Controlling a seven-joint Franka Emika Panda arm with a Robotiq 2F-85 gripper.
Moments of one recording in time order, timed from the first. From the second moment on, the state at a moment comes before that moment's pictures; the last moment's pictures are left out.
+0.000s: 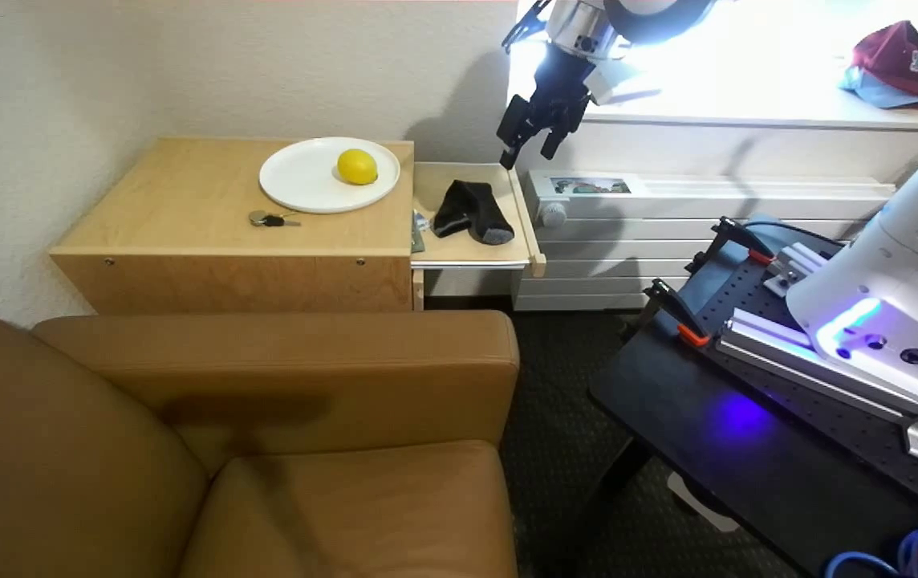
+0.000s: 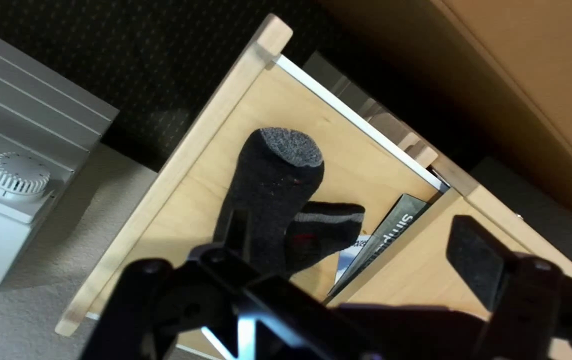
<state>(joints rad) 0.23 0.05 0.10 -2.66 0.23 2.93 0.14</state>
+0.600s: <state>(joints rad) 0.27 0.33 -0.03 -2.49 -0.13 3.01 0.57</state>
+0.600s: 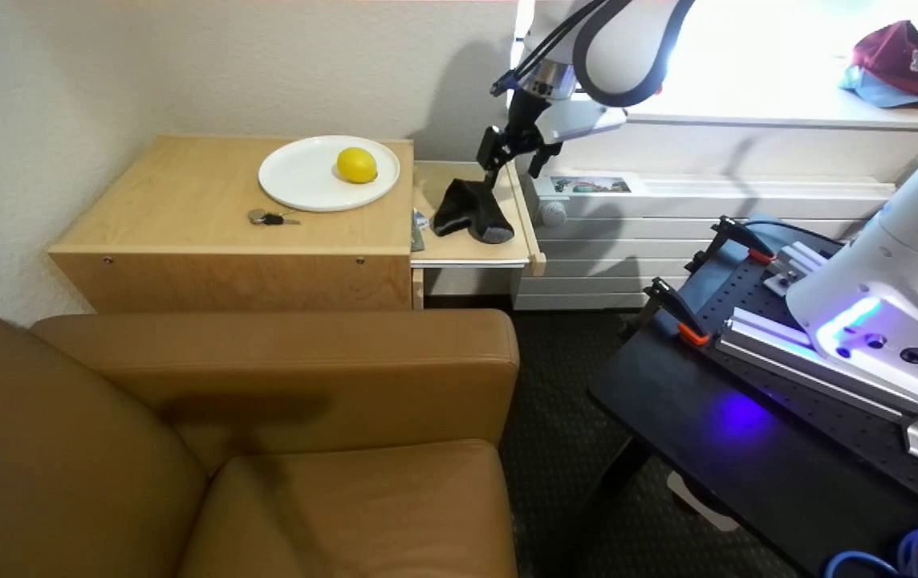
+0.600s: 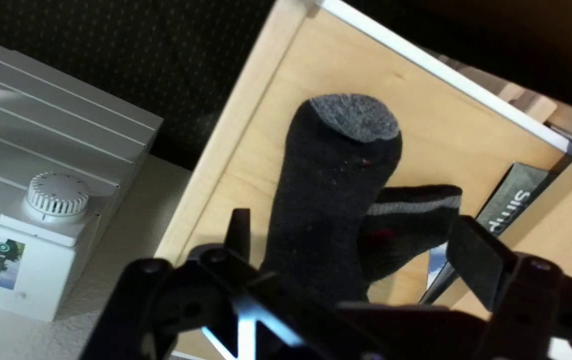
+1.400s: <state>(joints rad) 0.58 0.62 -0.31 -2.26 0.07 3.13 0.69</state>
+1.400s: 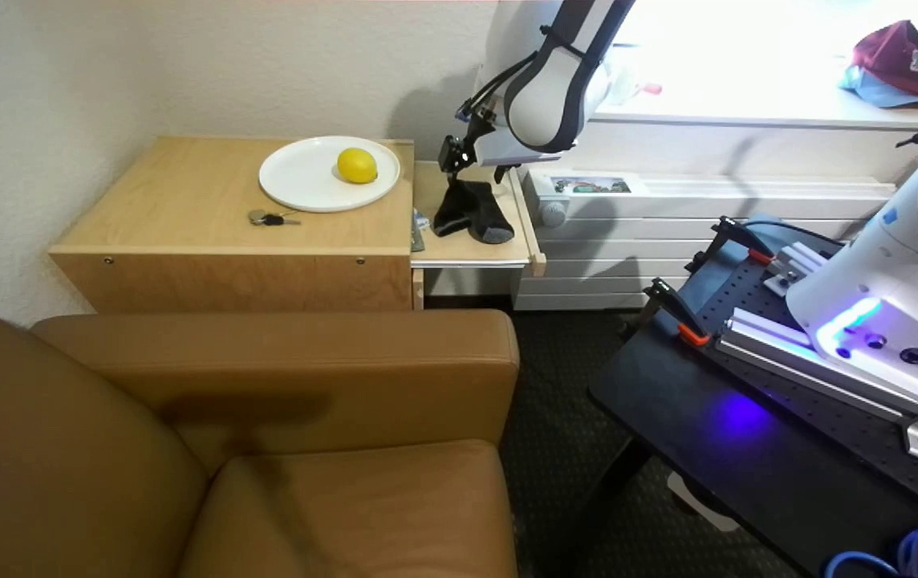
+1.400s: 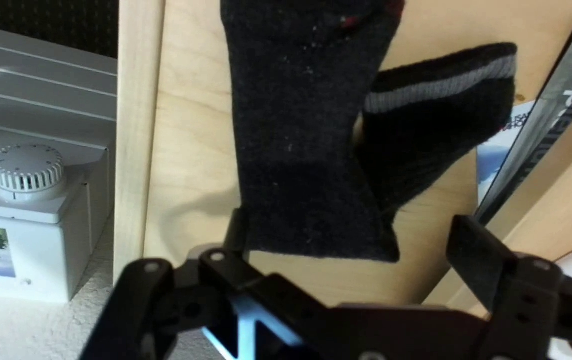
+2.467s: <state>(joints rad) 0.53 0.75 -0.27 -2.17 0.15 3.10 0.69</state>
